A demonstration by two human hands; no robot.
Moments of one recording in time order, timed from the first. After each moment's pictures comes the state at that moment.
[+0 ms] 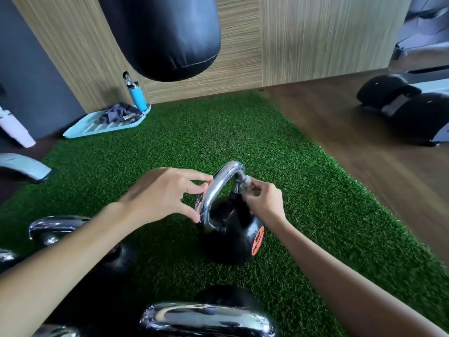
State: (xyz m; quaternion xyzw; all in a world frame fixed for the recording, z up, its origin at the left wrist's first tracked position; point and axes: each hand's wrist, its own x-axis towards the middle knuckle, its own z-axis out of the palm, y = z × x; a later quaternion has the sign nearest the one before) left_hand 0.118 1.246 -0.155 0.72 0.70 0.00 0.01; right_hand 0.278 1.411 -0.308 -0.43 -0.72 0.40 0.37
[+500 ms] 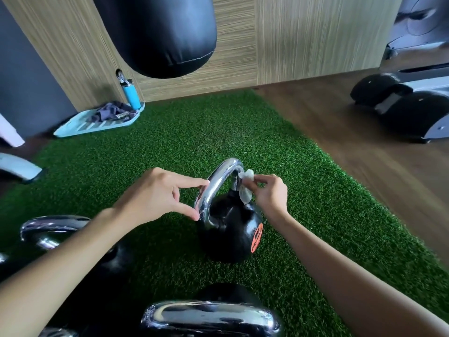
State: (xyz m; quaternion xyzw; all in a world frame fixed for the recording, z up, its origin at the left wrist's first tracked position) left_hand 0.100 1.237 -0.173 0.69 0.71 0.15 0.04; right_hand 0.283 1.410 -0.297 -0.47 -0.66 0.44 0.40
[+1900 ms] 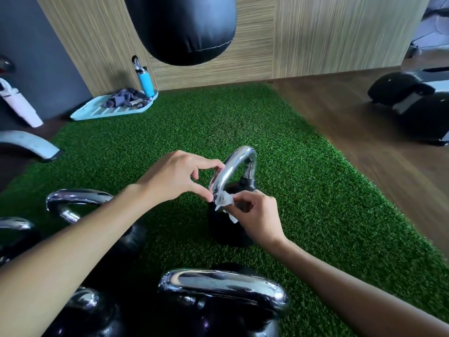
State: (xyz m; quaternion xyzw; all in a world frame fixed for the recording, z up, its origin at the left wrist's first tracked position) left_hand 0.112 1.236 -0.169 0.69 0.71 0.13 0.03; right_hand 0.292 1.320 -0.302 -0.30 -0.79 0.35 0.41
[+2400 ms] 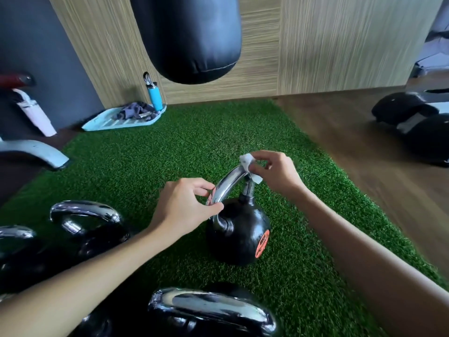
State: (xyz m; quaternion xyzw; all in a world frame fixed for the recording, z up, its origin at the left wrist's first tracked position) left_hand 0.151 1.231 -0.198 0.49 0.83 0.26 -0.03; right_hand 0.293 1.438 -0.223 -0.28 -0.82 0.35 0.35
